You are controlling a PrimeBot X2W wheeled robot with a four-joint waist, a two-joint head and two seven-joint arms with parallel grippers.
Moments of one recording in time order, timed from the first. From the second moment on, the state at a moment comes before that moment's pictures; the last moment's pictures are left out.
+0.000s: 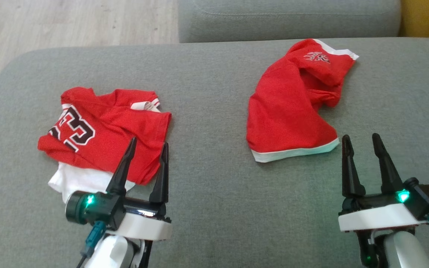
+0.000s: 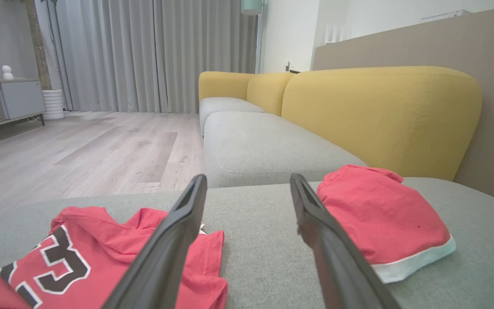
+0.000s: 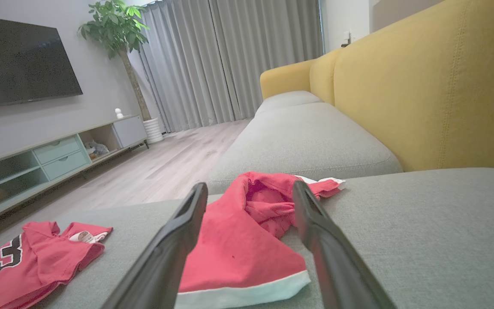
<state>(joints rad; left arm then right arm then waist) -0.15 0.18 -0.45 0.15 -0.32 0.11 -0.26 -0.01 -0.04 0.06 0.10 0.23 0.12 -0.25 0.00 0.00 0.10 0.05</state>
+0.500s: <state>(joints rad) -0.16 0.13 -0.41 0.15 -0.24 0.03 -0.26 -0.21 -0.04 -0.08 0.51 0.16 0.12 -0.20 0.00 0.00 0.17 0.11</state>
